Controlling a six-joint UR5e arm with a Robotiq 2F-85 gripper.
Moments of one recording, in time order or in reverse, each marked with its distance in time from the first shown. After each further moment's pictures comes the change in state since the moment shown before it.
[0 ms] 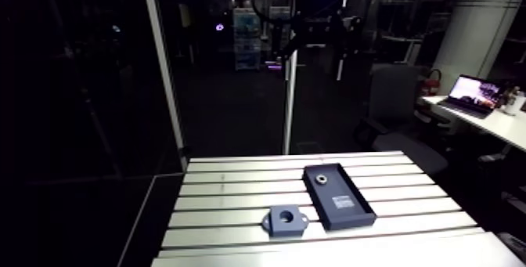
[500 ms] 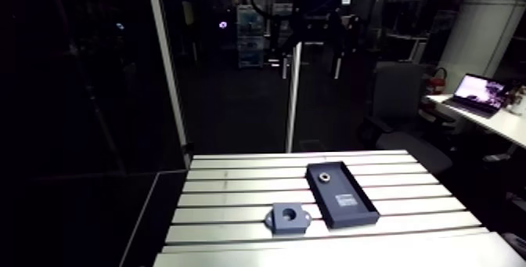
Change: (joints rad) arm 0.015 0.011 -0.012 0.021 0.021 -0.020
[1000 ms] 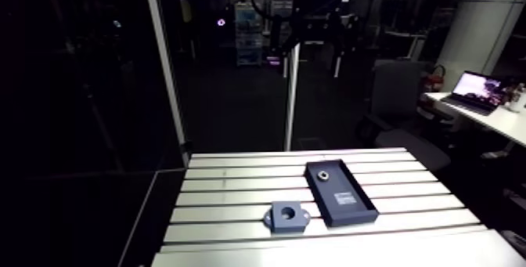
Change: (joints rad) arm -0.008 0.010 0.006 -0.035 -0.006 -0.010
